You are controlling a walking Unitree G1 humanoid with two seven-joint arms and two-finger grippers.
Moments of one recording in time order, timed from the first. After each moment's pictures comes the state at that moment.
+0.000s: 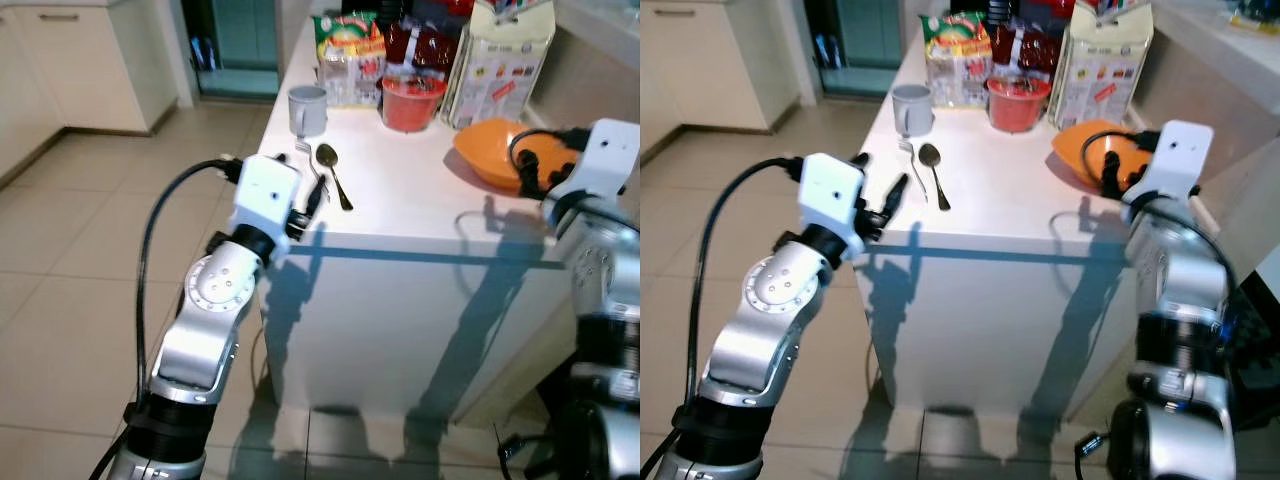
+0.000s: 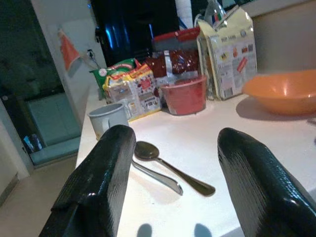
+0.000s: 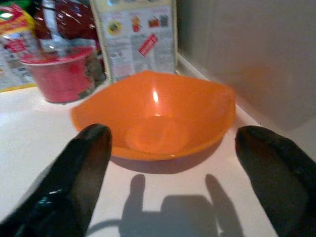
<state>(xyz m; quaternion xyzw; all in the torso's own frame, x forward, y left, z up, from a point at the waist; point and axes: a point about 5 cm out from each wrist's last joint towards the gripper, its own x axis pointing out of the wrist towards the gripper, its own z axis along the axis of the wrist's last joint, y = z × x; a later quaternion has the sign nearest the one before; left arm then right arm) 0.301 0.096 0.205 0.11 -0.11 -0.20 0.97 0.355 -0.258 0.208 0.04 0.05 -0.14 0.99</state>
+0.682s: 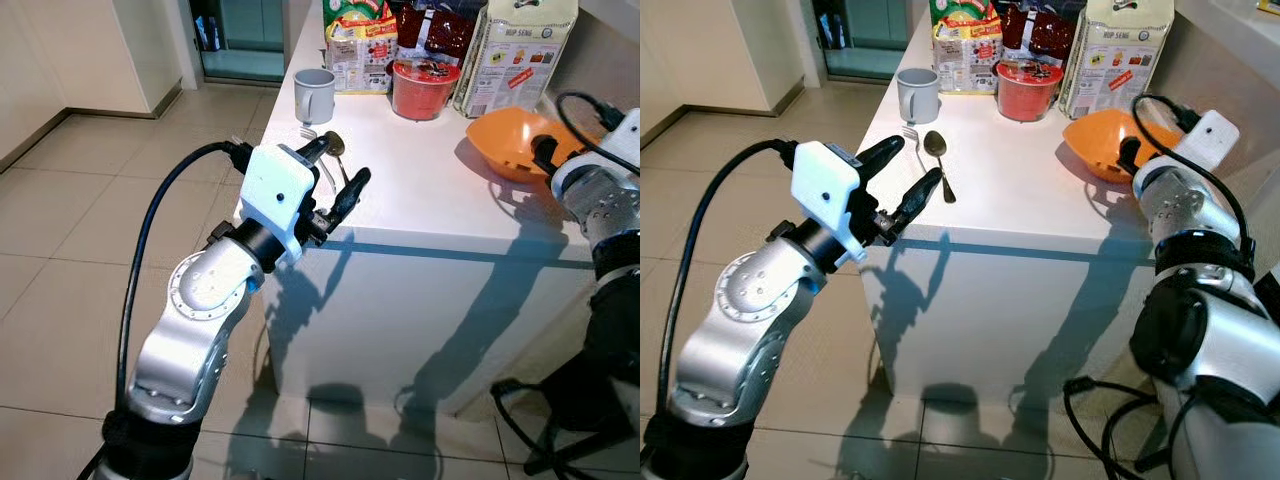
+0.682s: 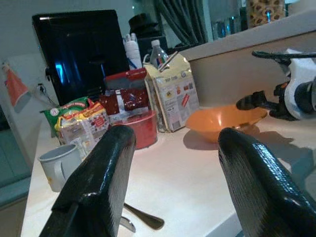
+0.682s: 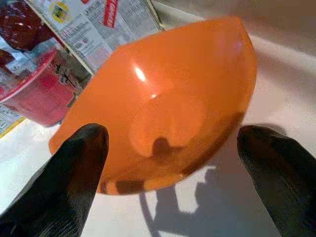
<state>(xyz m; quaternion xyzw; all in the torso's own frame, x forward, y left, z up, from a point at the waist) 0.270 0.084 0.239 0.09 -0.18 -0.32 0.92 0.393 -0.285 0.208 0.26 0.09 -0.19 0.94</state>
